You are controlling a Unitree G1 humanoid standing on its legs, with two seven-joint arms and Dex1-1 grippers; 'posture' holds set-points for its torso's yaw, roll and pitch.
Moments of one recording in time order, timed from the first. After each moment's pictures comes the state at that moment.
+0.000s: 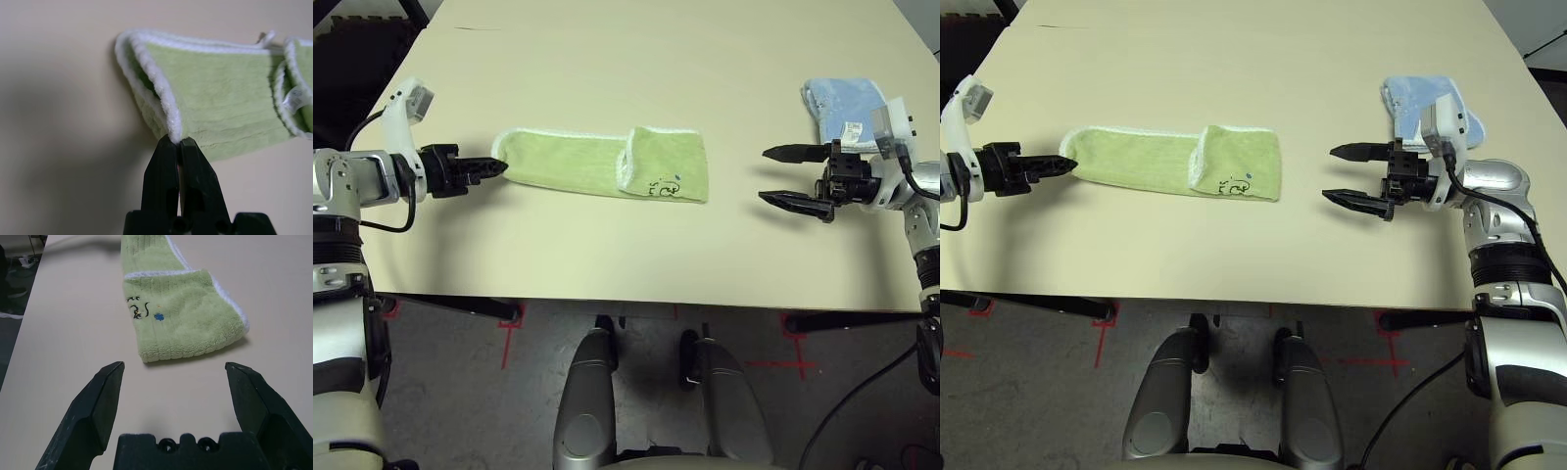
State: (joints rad) left arm -0.99 0.91 0.07 0.52 -0.46 1.15 -0.94; right arm -0.77 -0.69 -0.09 0.66 0.36 -0.08 1.50
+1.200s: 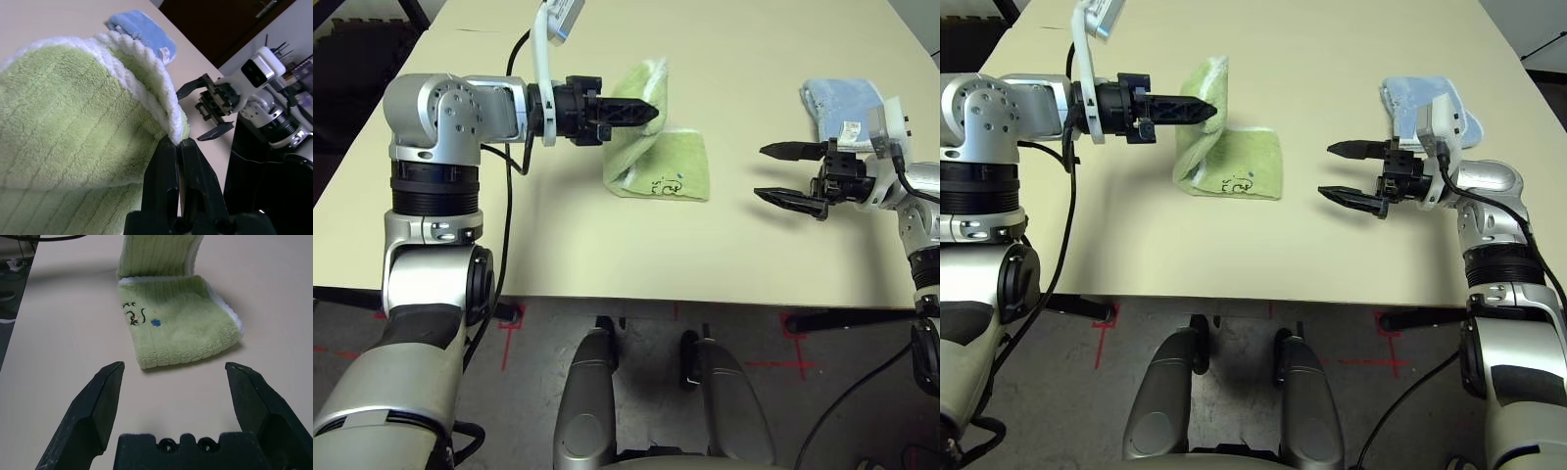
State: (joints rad) left arm -1.23 0.47 0.05 0.29 -0.64 1.30 -0.86; right arm -0.77 -0.67 -0.10 0.65 0.36 -0.10 1.46
